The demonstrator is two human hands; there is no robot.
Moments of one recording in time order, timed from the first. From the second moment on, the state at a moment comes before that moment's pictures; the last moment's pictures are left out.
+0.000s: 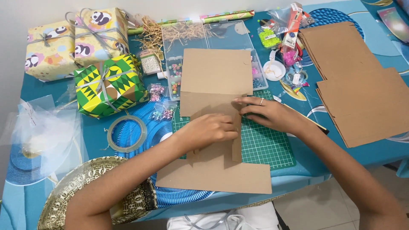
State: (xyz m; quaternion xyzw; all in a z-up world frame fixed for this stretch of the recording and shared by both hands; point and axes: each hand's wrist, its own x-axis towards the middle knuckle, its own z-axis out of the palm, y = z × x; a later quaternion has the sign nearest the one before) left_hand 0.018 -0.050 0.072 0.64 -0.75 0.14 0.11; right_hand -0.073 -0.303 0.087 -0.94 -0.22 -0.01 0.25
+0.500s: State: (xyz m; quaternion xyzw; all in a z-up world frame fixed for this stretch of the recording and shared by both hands) left_hand 0.011 -0.048 0.094 0.65 -0.74 0.14 0.14; right_hand -0.134 -0.321 0.062 -0.95 -0.20 -0.08 0.21
